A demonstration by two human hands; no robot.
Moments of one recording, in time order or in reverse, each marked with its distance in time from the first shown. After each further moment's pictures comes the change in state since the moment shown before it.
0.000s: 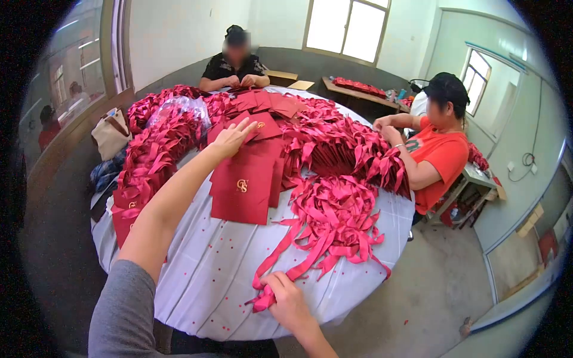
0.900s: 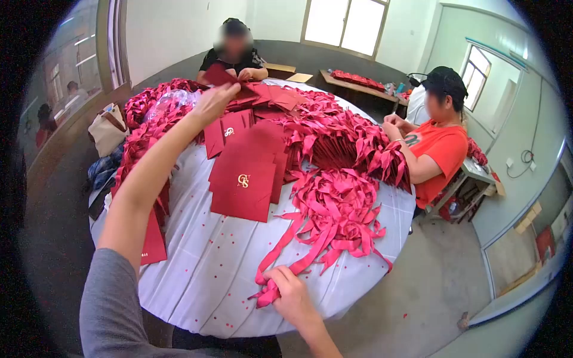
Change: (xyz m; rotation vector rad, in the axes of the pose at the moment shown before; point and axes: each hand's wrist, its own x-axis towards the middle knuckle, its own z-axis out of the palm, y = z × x) left_hand 0.015 -0.048 -0.074 -0.039 0.414 0.188; right_hand -0.001 0.003 0.001 0.065 -0.049 0.057
